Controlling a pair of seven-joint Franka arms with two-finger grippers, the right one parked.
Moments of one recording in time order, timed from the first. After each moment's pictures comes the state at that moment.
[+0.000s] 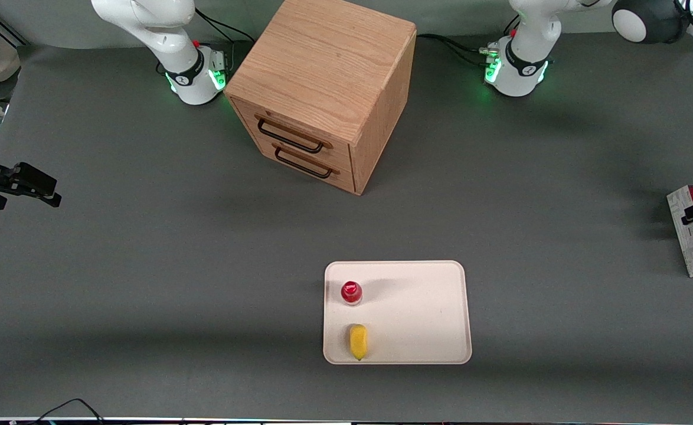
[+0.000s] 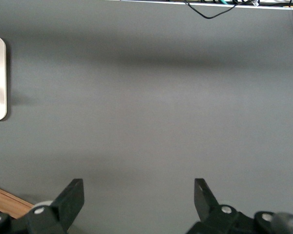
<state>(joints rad) 0.02 0.69 0.70 -1.85 -0.70 2.38 1.12</state>
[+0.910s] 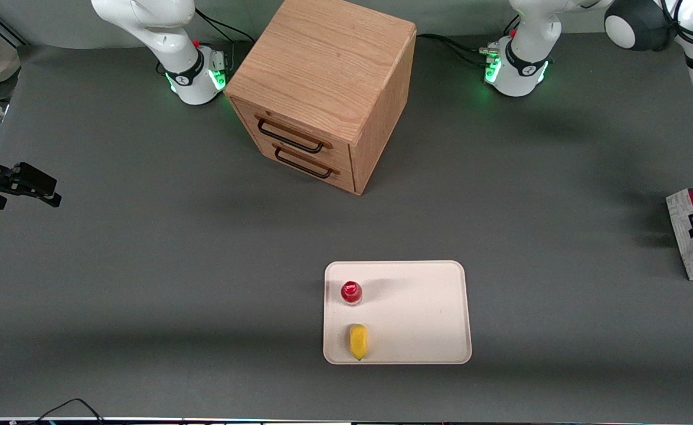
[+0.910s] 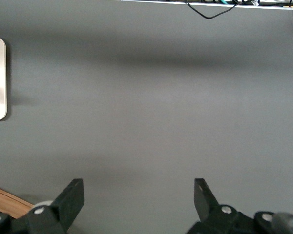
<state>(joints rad) -0.03 0.70 0.68 -1.84 -0.71 2.44 1.14</state>
